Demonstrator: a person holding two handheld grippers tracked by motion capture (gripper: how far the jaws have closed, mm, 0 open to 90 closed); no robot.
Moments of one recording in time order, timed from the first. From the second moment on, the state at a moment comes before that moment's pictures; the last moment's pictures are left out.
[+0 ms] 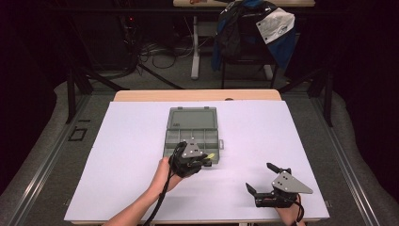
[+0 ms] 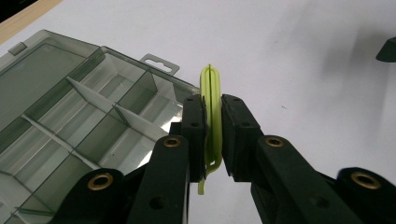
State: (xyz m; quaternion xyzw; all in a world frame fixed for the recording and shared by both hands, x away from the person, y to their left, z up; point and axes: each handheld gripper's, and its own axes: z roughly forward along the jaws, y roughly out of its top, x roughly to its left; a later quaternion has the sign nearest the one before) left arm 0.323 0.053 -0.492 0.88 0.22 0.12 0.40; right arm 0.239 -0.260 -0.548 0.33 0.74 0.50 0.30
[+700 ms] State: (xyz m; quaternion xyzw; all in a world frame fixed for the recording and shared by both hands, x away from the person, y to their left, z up) left arm 0.341 0.049 -0.485 0.88 0.24 0.13 0.40; right arm 0.239 -0.261 -0.548 0.33 0.74 0.50 0.29
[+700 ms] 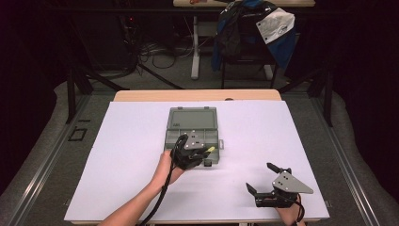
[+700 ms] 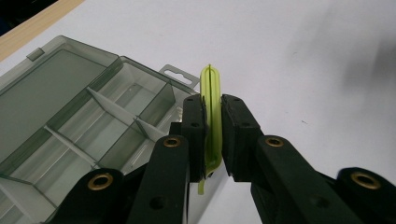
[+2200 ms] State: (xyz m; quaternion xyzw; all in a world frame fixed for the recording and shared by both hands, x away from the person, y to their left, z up) left arm 0.365 0.027 -0.495 0.84 0.33 0.12 0.41; right arm 0.239 -0.262 -0.547 0.33 0.74 0.50 0.30
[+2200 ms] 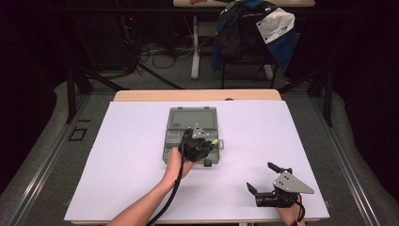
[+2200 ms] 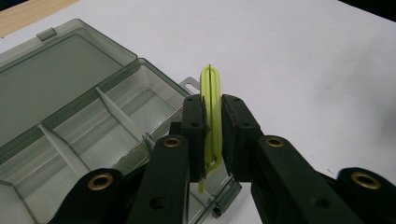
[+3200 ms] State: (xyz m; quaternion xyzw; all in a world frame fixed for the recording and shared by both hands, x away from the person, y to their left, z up) left arm 0.372 0.017 -0.513 0.83 0.38 0.11 0.40; right arm 0.239 -0.261 -0.548 0.33 0.74 0.50 0.30
